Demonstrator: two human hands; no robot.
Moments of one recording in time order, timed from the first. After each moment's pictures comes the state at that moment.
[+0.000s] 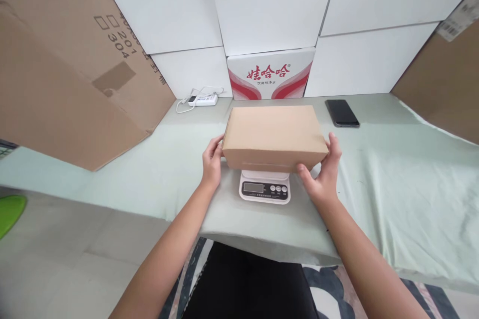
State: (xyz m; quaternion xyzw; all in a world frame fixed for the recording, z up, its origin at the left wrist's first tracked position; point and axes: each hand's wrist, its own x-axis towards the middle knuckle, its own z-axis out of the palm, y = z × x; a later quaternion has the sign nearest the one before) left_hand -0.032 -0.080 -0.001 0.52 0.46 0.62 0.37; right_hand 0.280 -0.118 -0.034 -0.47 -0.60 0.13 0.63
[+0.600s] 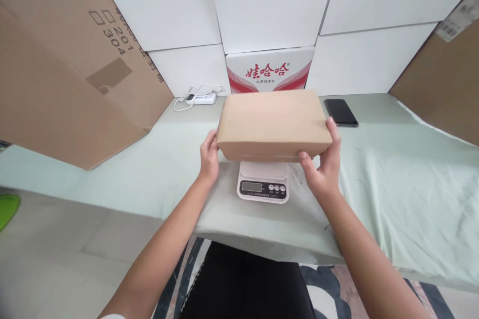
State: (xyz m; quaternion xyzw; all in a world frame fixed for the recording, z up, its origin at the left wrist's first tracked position) left_hand -0.030 -0.067 0.010 0.57 0.40 0.64 0.34; right_hand 0.270 -0.112 0.004 -0.46 -0.62 0.12 0.63
